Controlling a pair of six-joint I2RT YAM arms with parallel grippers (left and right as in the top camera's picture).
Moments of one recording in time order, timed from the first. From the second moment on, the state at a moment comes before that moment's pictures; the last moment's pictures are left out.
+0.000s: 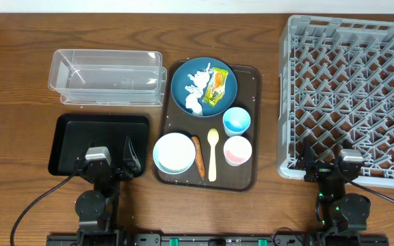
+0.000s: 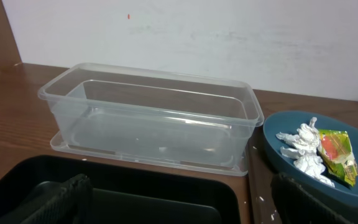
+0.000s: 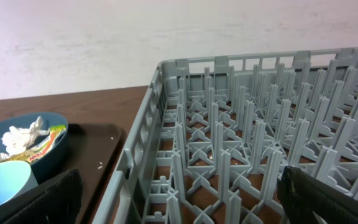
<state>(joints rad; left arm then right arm) 0.02 0.01 0.02 -0.11 -0.03 -0.12 0.00 0.01 0.01 -0.07 0.02 0.12</state>
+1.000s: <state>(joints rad) 0.02 0.91 0.86 -0.78 -0.02 -0.12 0.00 0.76 0.66 -0.33 0.11 0.09</state>
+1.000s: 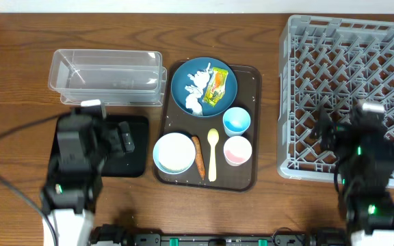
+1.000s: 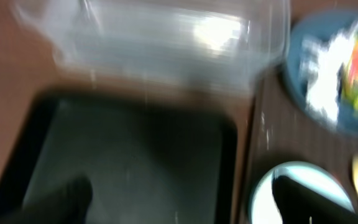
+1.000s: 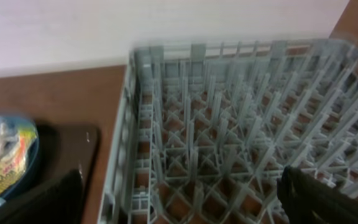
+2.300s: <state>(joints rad) -0.35 1.86 1.54 -0.60 0.07 -0.05 0.00 1.15 1.00 -0.67 0.11 0.06</state>
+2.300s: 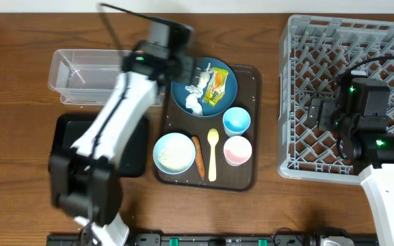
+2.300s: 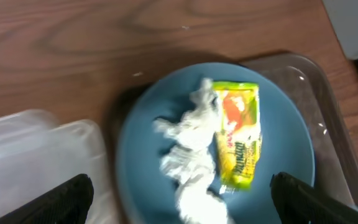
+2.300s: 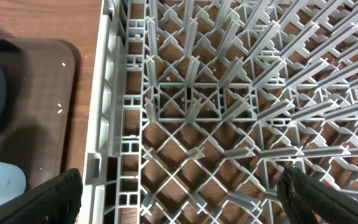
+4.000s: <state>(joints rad) -0.33 1.84 1.54 -0.58 -0.04 -0.04 0.00 1.15 1.00 -0.68 0.11 0.06</state>
